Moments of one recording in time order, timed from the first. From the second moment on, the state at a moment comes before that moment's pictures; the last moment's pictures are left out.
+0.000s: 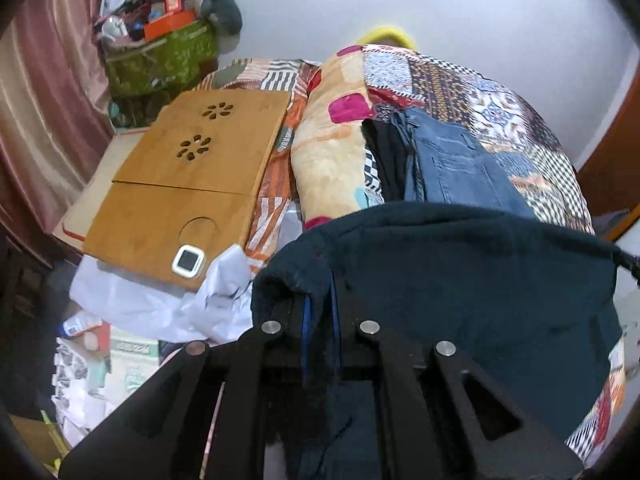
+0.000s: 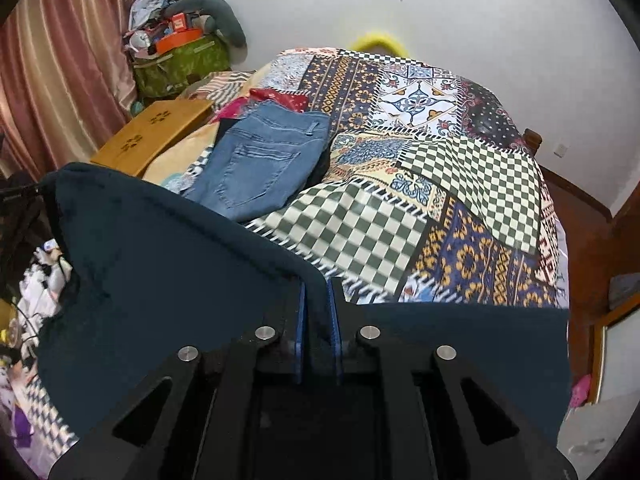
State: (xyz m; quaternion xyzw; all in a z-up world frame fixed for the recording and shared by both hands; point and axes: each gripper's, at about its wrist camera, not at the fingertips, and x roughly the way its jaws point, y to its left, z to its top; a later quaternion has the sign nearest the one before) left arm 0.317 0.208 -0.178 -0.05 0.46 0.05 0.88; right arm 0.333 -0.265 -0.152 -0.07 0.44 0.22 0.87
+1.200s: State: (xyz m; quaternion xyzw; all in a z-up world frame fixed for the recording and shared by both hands) left arm 0.152 0.192 -0.217 -0.07 0.48 0.07 0.87; right arm 0.187 -0.293 -0.177 -0.01 0.46 0.23 0.86
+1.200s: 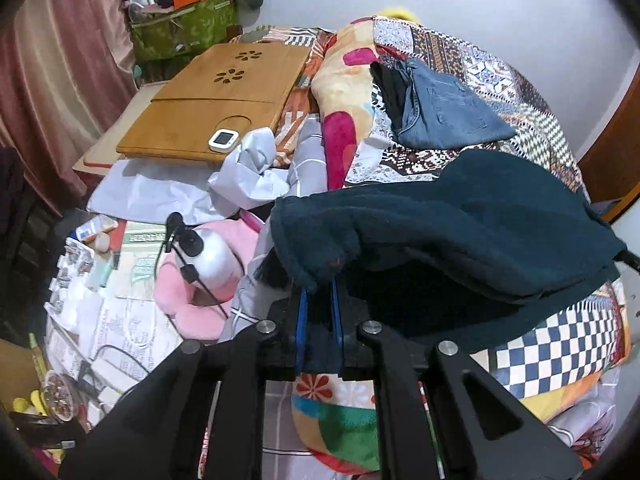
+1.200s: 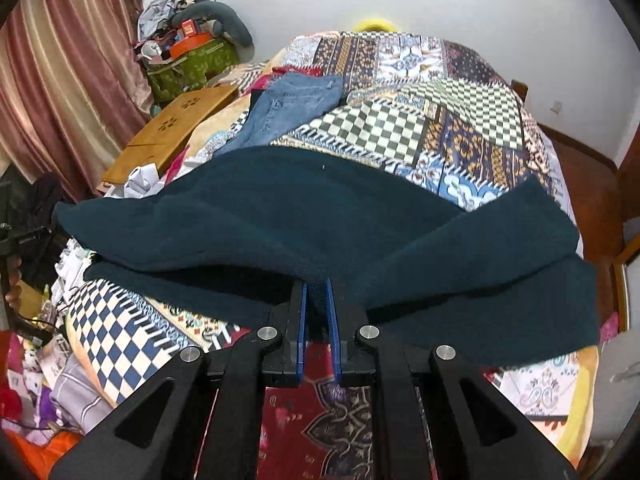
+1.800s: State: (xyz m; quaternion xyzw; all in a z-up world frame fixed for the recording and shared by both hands) left arm 0.217 0.144 -0.178 -0.03 0.45 0.05 0.89; right arm 0.234 -0.401 -0.147 0.07 0.43 0.08 0.90
